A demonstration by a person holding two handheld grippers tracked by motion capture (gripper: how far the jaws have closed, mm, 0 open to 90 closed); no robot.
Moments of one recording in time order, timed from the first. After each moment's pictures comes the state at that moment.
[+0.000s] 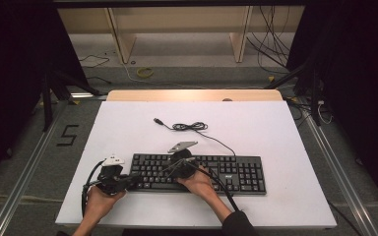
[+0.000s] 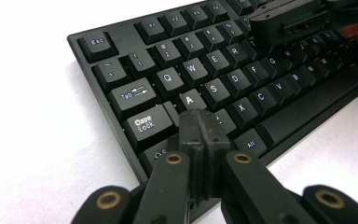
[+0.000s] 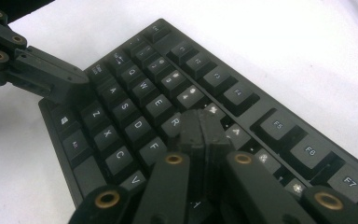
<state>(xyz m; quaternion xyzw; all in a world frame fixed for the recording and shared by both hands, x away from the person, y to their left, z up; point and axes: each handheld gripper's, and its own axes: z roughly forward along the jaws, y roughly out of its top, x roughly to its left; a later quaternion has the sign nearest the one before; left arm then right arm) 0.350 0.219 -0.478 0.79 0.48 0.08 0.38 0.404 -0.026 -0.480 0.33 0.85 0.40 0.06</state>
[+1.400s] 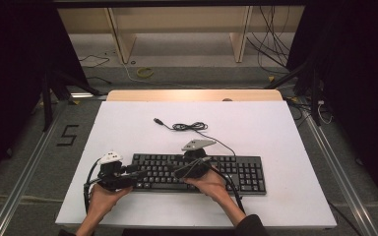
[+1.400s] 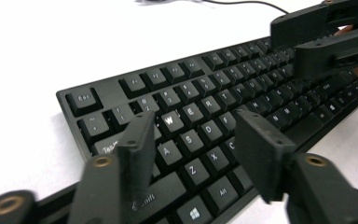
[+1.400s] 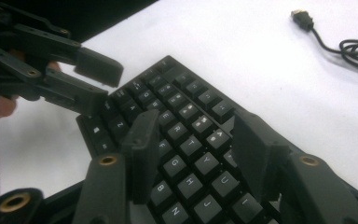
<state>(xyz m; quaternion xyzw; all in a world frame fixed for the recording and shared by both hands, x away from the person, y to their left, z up) 0.352 0.214 -0.468 0.75 0.46 0.09 0.46 0.392 -0.063 -0.455 0.33 0.82 0.47 0.06</state>
